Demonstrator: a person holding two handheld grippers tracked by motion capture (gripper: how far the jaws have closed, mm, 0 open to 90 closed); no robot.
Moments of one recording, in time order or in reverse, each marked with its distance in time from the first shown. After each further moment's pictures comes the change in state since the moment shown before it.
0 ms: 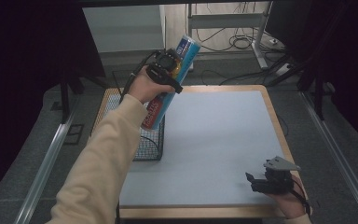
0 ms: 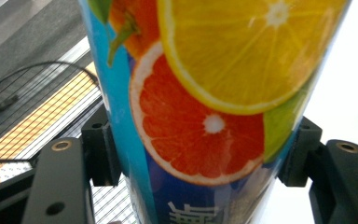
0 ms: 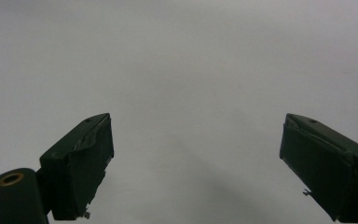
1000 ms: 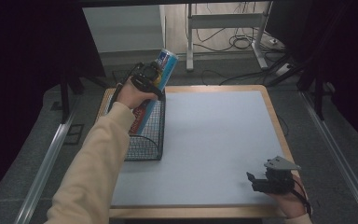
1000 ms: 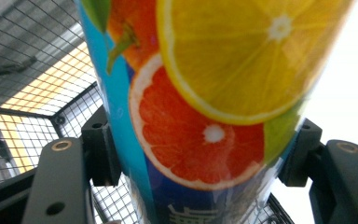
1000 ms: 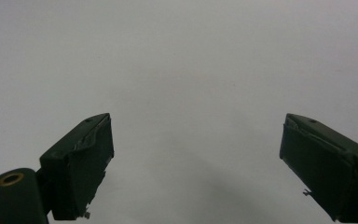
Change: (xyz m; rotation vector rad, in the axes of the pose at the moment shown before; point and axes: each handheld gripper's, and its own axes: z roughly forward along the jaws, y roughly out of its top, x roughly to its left) left arm 0.046 -0.040 0.049 0.096 0.060 -0.076; right arm -0.002 -0.001 0.000 0.004 -0.012 0.001
